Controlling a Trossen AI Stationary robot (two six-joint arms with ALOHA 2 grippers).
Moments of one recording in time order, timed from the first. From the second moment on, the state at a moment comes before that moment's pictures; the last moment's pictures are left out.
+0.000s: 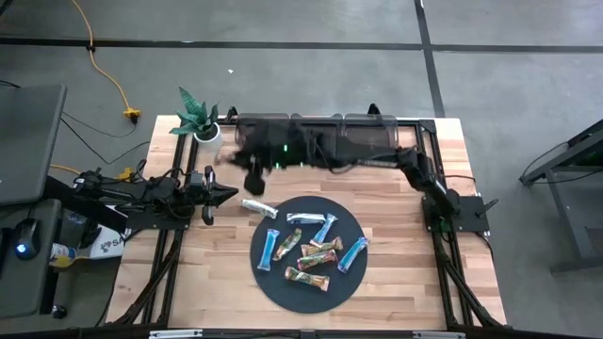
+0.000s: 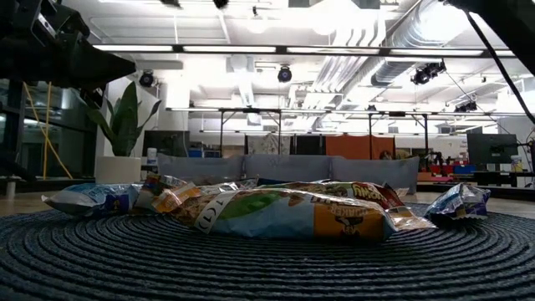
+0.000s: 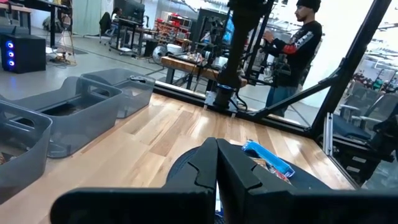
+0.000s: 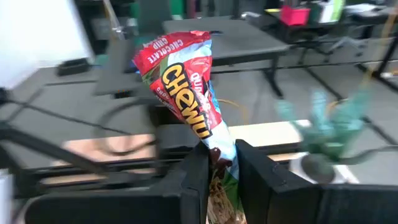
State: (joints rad) left arm -0.20 0.02 0.01 0.05 -0.35 -0.24; right arm -0.07 2.18 2.33 -0.37 -0.01 0.06
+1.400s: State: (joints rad) left arm -0.20 0.02 0.01 0.05 -0.35 -0.24; right arm -0.50 2.48 2.32 -0.42 -0.34 0.11
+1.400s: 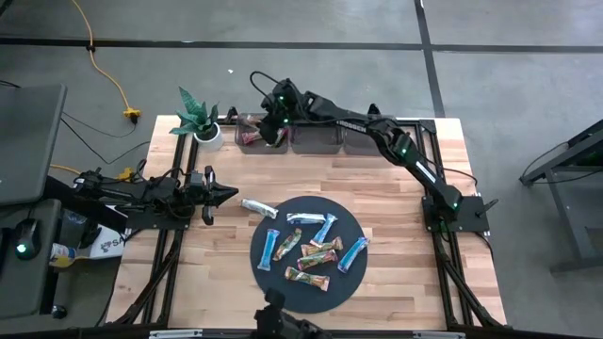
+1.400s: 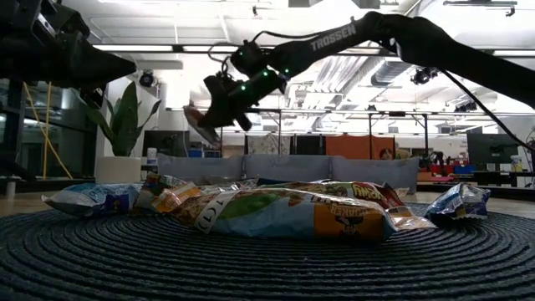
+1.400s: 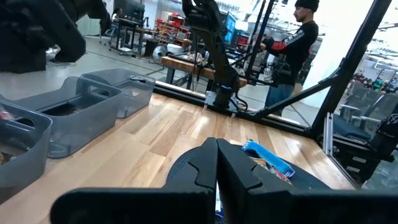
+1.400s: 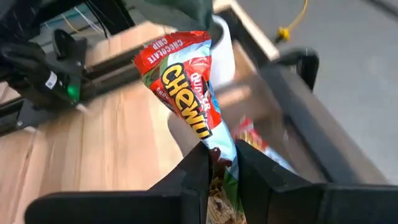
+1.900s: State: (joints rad) left arm -0.20 0.02 0.01 0.05 -0.35 -0.24; right arm -0.54 2.48 2.32 -0.57 -0.35 0.13
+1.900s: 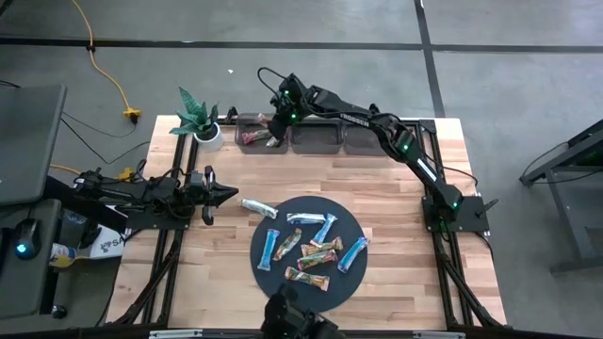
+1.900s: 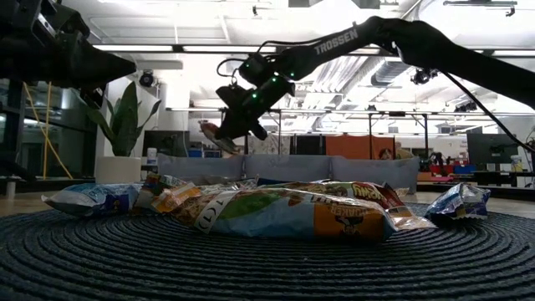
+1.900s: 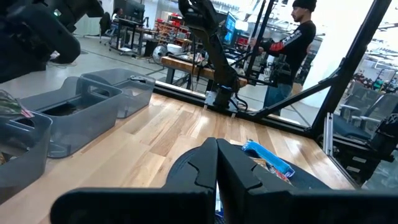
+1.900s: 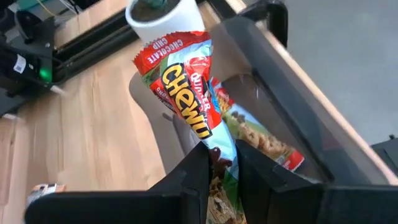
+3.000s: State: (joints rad) left arm -0.20 0.02 0.01 0.05 -0.35 -0.24; right arm -0.51 2.55 2.32 -0.59 -0.38 0.16
